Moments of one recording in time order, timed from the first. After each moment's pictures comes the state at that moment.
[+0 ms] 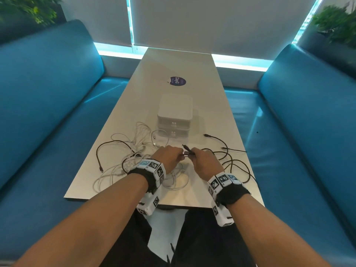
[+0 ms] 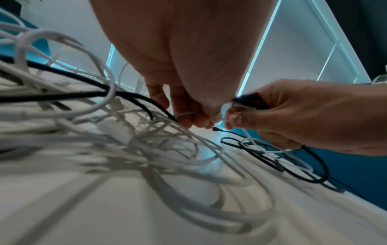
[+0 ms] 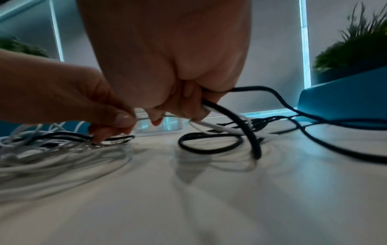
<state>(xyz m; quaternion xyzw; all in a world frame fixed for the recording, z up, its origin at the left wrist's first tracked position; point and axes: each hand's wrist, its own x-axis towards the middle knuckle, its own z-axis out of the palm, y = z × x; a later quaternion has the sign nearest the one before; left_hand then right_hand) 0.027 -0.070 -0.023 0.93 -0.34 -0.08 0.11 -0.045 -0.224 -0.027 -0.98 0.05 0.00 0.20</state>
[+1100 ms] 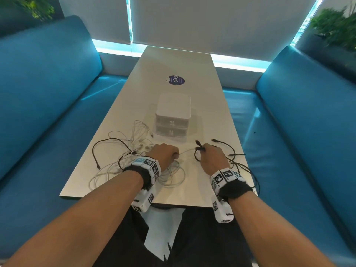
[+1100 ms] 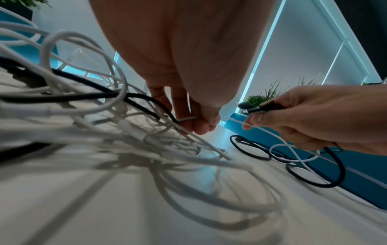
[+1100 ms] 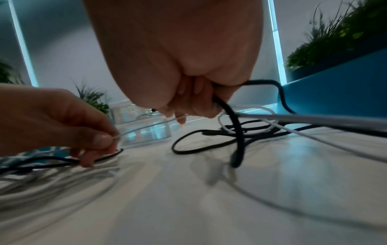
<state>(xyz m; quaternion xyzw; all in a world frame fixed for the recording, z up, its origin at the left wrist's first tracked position) 0.032 -0.060 -0.022 0.93 -0.34 -0.10 0.13 -0.045 -0.244 -0.019 -0.97 0.17 -0.02 0.19</state>
